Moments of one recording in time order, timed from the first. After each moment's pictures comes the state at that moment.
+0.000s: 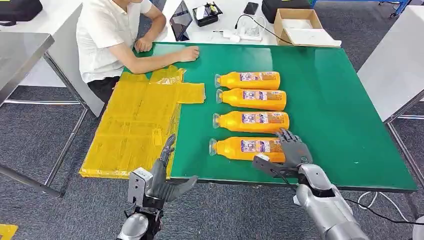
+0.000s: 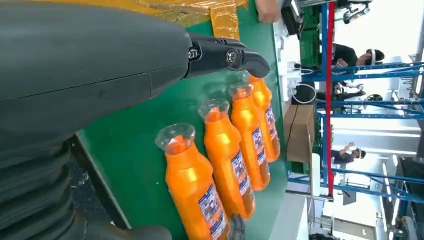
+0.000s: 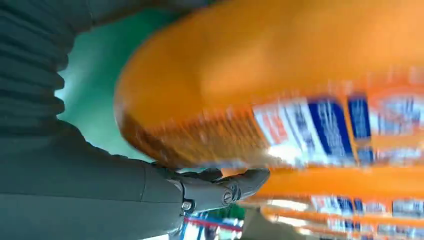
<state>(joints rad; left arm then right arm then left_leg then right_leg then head) 0.00 -0.24 -0.33 -1.27 -0.23 0.03 -0.43 -0.44 -0.20 0.45 -0.83 1.18 -0.10 -0.08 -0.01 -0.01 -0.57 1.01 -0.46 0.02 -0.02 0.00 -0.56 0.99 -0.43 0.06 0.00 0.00</state>
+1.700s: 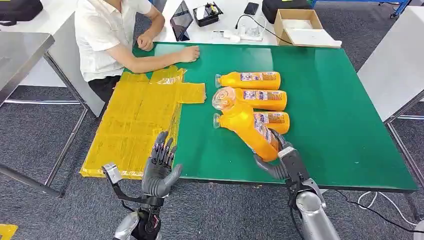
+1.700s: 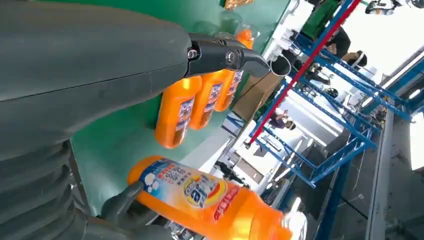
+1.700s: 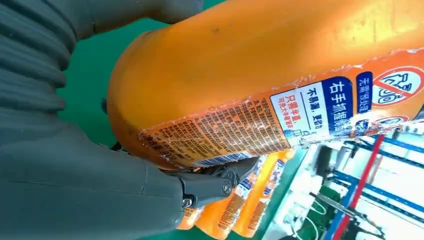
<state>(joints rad) 0.02 -0.25 -0.33 -1.31 0.41 -0.19 -0.38 -0.22 -0.03 0.16 -1.14 0.36 0.11 -0.49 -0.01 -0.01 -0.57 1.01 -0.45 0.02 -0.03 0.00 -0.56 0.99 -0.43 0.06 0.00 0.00</state>
